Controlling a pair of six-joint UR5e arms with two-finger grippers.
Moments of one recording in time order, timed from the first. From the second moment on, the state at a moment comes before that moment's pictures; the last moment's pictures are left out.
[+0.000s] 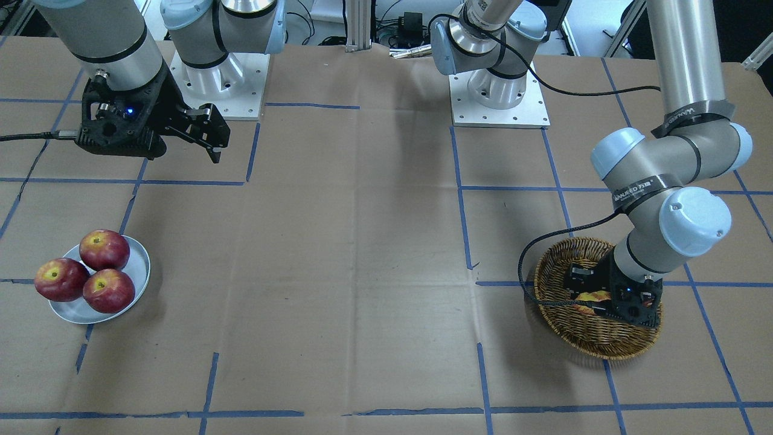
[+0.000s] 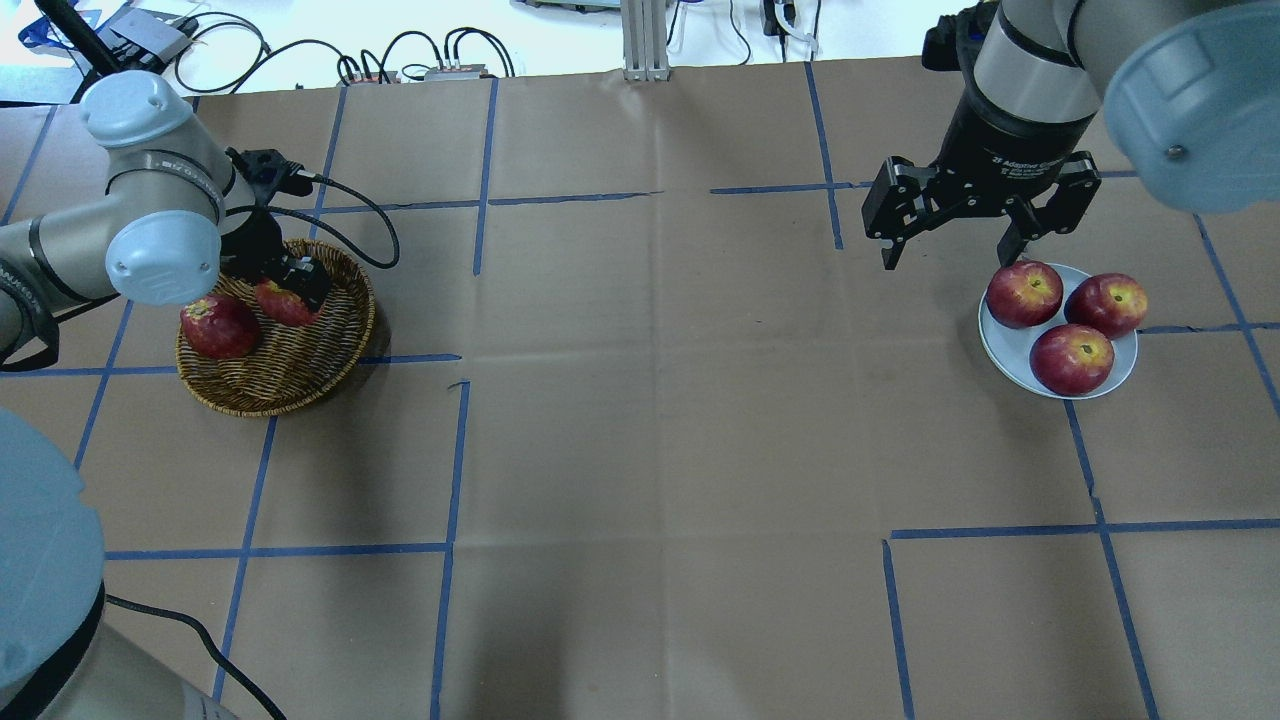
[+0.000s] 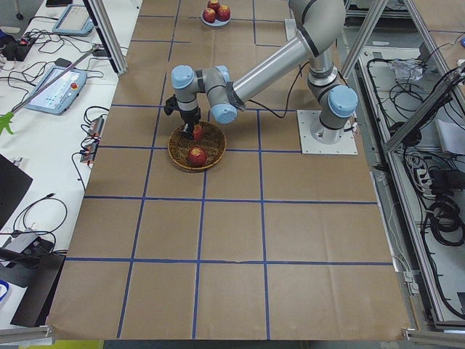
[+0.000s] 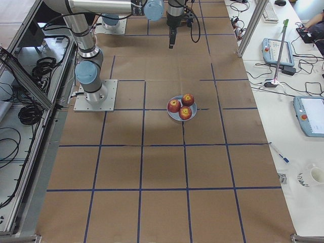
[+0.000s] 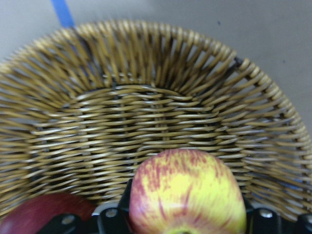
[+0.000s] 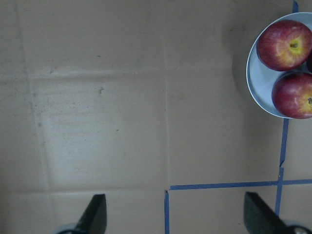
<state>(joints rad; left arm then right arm) -1.29 -1.98 -1.72 -1.01 1.63 0.56 1.57 -1.56 1.61 -1.55 -1.58 0.04</state>
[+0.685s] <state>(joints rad) -1.73 -1.95 -1.60 -1.17 1.64 -0.16 1.57 -1.56 1.61 -1.55 -1.57 0.04</state>
